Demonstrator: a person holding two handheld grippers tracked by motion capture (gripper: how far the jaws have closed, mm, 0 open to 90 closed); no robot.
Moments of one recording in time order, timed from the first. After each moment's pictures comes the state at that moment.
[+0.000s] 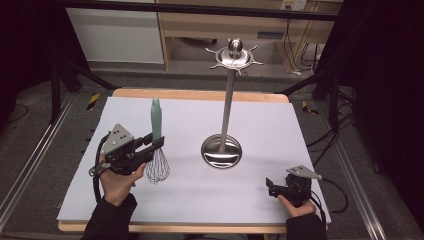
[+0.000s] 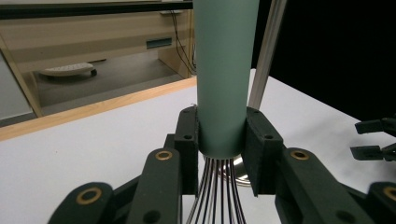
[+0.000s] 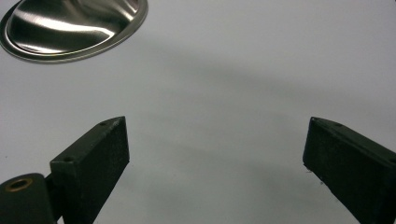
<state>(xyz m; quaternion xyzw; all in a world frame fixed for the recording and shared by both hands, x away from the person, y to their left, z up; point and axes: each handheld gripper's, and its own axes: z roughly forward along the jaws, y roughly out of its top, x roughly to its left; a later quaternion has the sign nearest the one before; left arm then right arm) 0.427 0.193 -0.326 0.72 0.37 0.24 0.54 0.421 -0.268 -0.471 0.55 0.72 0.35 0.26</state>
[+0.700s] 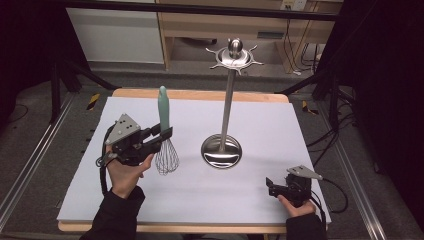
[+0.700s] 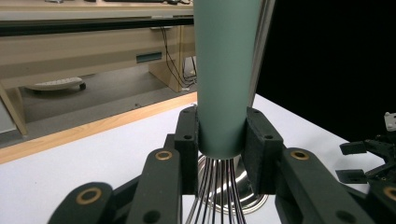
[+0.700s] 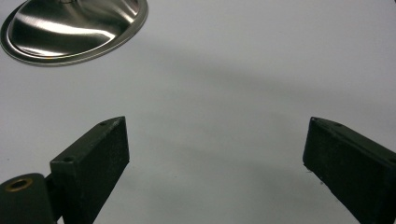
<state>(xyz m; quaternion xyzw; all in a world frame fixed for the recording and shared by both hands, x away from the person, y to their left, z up) 0.439 0.174 -0.306 0.71 0.35 0.24 0.56 0.421 -0.268 -0.471 0.55 0.71 0.35 0.26</state>
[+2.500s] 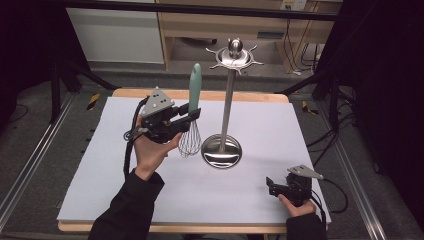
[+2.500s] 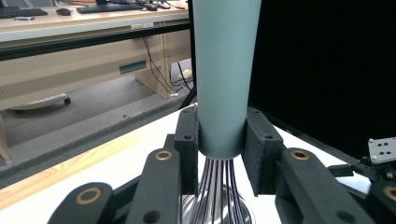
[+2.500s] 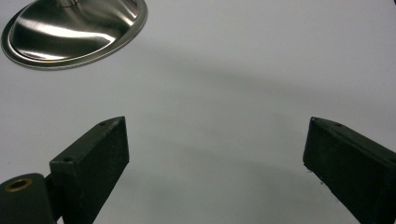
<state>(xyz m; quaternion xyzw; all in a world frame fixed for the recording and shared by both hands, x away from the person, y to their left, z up) 0.467 0.114 -0.260 0.73 0.31 0.24 0.56 0.422 -0.270 -0.470 0.55 0.71 0.36 0.26</state>
